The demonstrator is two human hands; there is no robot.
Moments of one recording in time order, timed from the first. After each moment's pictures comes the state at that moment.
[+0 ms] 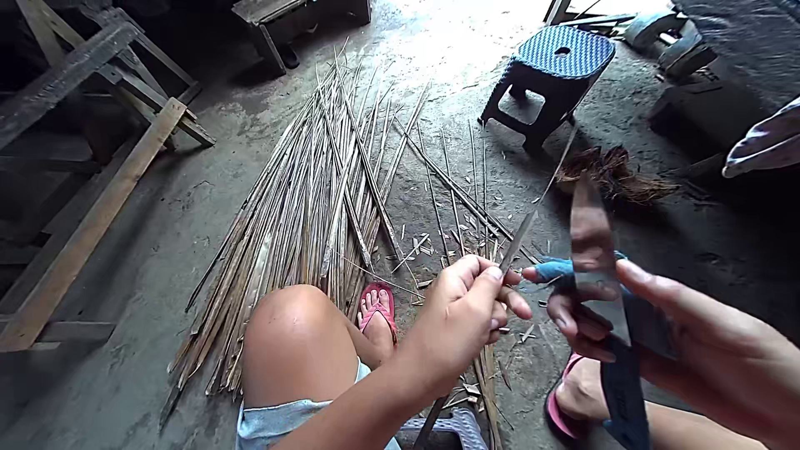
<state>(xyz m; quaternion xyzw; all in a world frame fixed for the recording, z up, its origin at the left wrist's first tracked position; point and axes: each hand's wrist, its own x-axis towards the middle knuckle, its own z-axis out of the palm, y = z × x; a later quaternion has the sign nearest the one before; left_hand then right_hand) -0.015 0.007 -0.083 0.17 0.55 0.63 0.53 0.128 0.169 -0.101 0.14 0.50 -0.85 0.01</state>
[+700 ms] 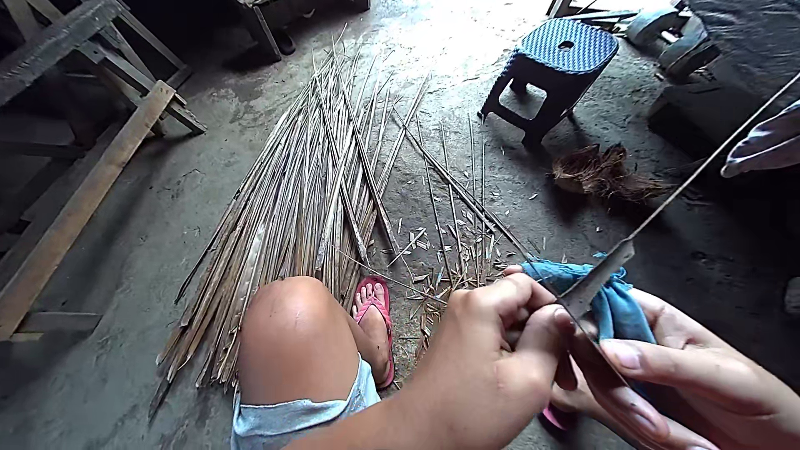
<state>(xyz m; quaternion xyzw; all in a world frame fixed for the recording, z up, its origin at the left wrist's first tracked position) 0.002 -0.006 -0.080 0.35 0.55 0.63 0.42 0.129 0.151 -0.095 0.03 0.44 -0.90 0.04</state>
